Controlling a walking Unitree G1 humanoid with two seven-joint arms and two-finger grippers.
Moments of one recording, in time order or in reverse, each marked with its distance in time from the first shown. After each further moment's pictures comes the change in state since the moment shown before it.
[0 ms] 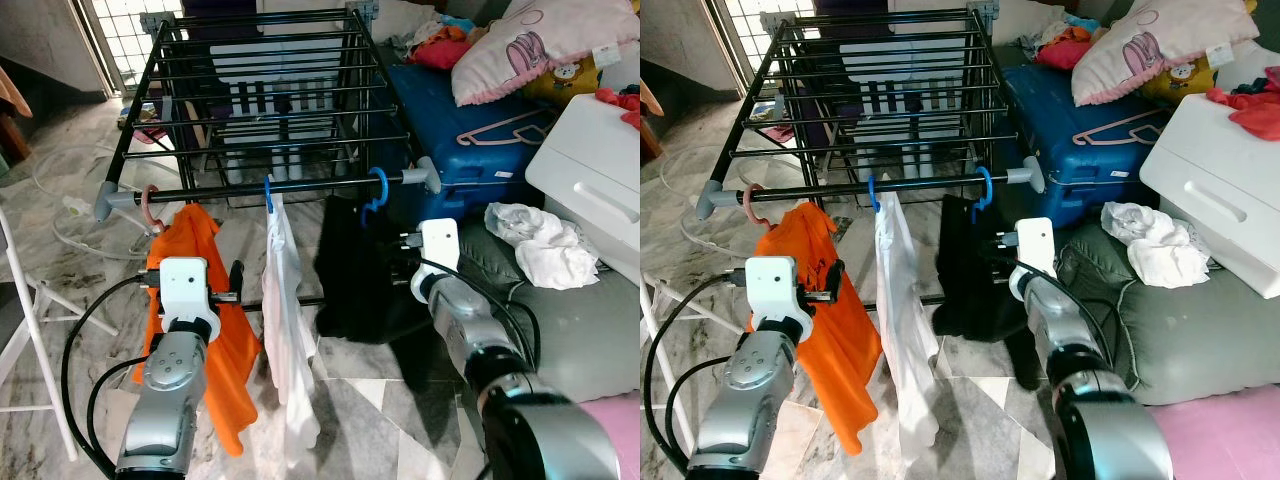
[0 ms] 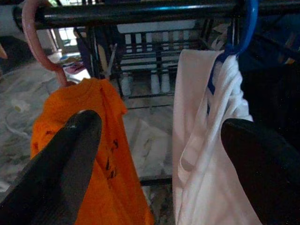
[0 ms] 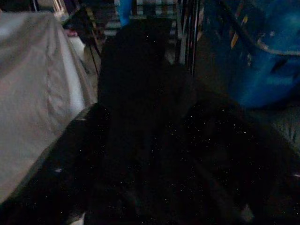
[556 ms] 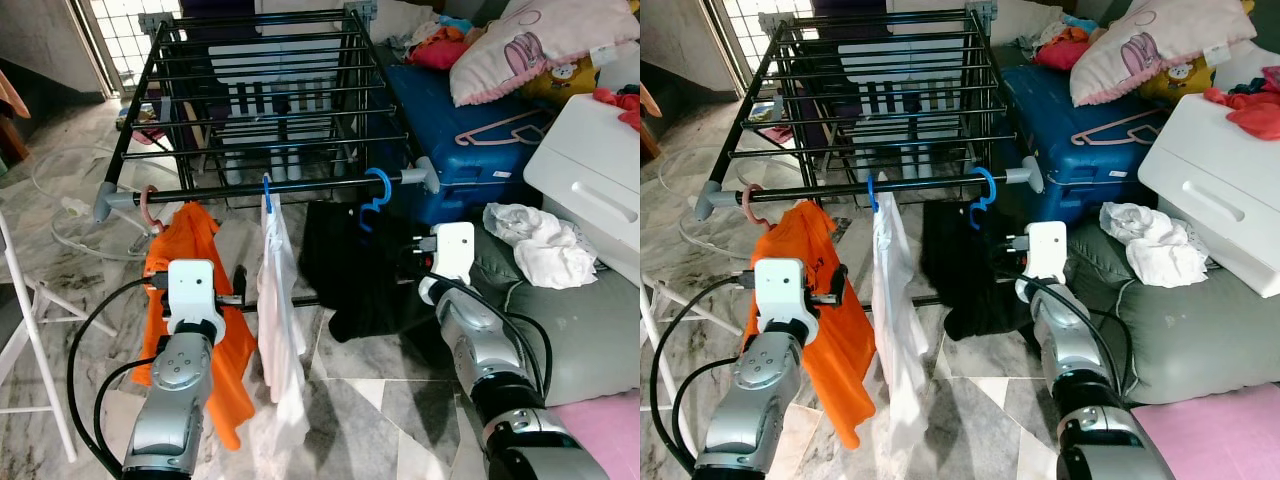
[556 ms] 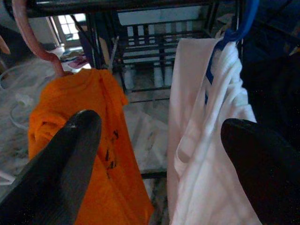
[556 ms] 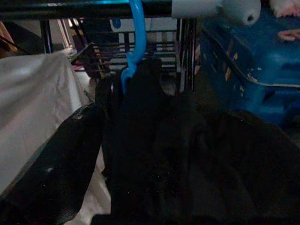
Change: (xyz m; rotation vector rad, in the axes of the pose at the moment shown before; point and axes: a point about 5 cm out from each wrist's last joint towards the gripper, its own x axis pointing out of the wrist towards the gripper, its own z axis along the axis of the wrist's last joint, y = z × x) left arm 0.001 -0.003 -0.004 0.019 0.028 0.013; right arm -0.014 0.000 0.007 0.017 -0.136 0.018
